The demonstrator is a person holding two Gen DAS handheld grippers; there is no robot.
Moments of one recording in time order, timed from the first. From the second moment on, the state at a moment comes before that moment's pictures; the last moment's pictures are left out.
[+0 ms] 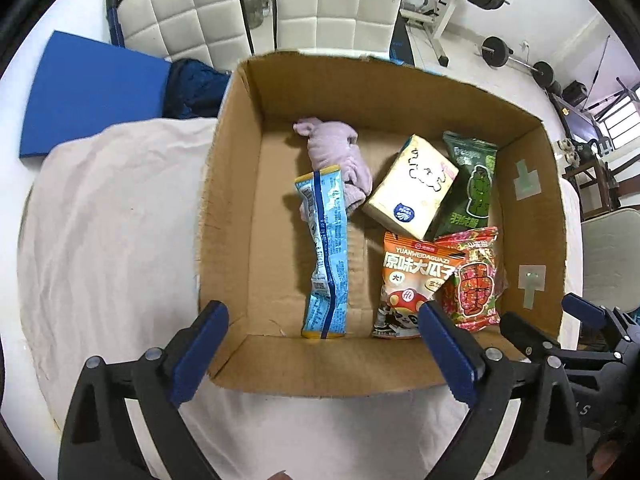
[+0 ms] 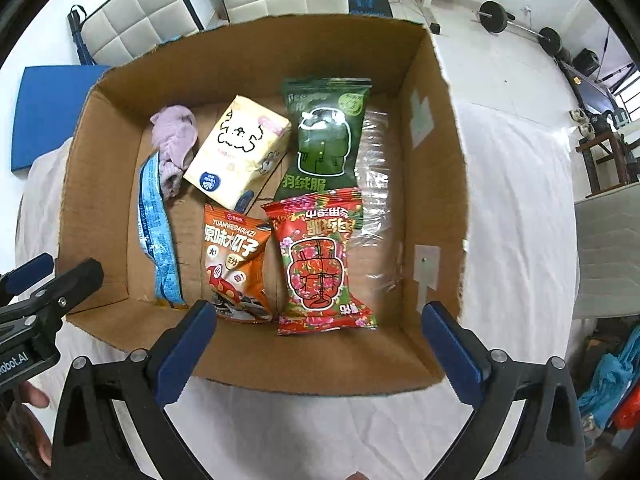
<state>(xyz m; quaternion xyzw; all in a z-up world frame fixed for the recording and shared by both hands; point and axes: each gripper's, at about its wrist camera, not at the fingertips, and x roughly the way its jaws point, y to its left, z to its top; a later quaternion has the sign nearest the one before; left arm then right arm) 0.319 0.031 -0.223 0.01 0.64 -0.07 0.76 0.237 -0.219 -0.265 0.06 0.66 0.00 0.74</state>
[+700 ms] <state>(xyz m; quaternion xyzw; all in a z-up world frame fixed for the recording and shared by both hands) 0.136 0.026 0.006 0.03 0.48 -0.08 0.87 0.051 -0.258 -0.034 0.09 0.52 0.01 0.85</state>
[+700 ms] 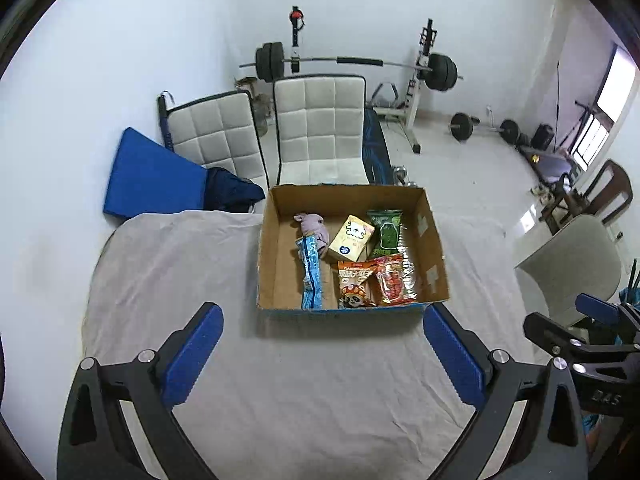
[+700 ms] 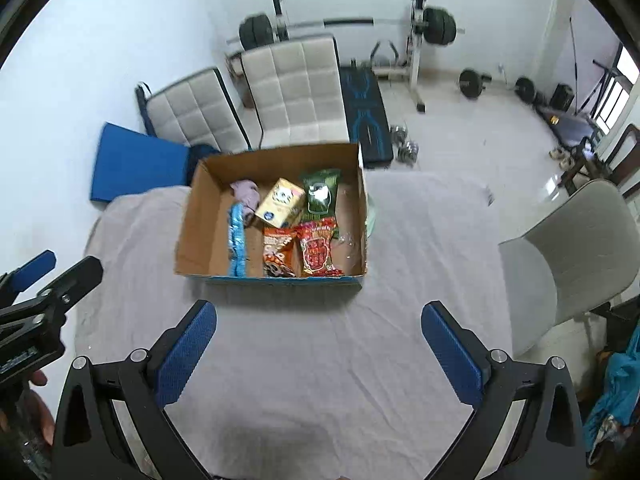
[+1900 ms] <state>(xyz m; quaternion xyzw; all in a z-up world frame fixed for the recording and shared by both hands) 0.090 0.040 0.054 0.01 0.44 -0.05 0.90 -0.025 -0.271 0.063 0.07 0.44 -0.03 0.89</state>
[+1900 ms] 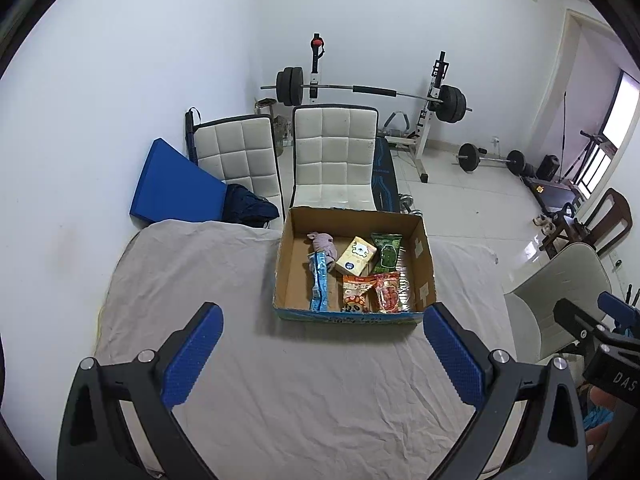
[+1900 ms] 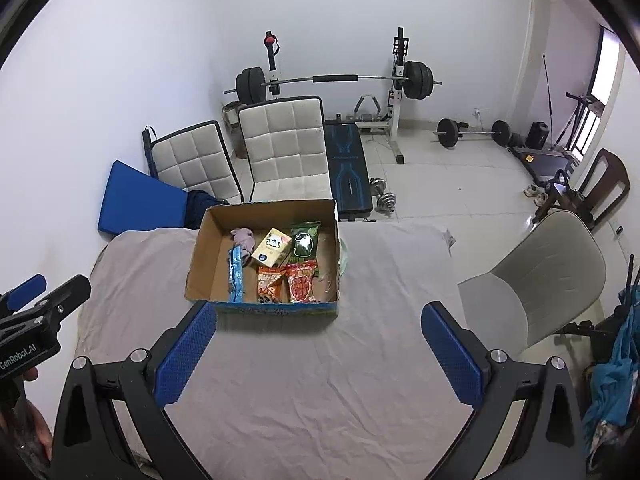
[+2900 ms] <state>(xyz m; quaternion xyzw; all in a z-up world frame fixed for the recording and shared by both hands) 0.096 0.035 0.051 0.01 0.44 -0.05 0.90 -0.005 -0.258 0.067 0.07 0.43 -0.01 0.90</state>
